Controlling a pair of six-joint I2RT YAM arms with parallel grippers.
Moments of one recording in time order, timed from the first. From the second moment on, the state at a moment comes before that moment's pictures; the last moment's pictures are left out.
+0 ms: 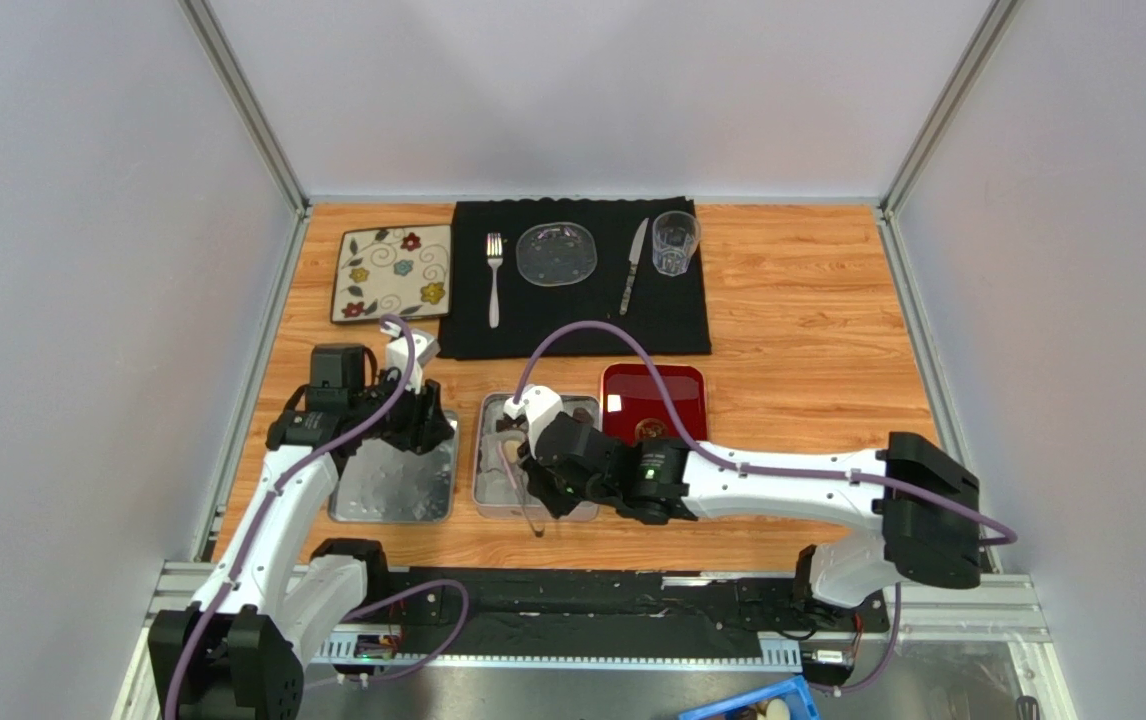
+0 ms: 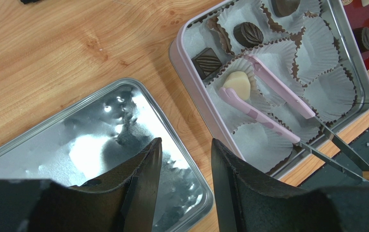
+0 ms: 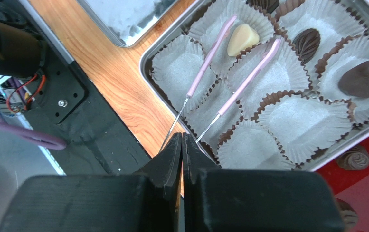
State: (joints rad) left arm -0.04 0.90 0.62 -0.59 0.54 0.21; right arm 1.29 1.46 0.99 -0.23 0.17 0.45
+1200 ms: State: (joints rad) left arm -0.04 0.88 0.62 -0.61 0.55 0.21; right arm 1.29 1.65 1.14 -0.43 0.22 0.51
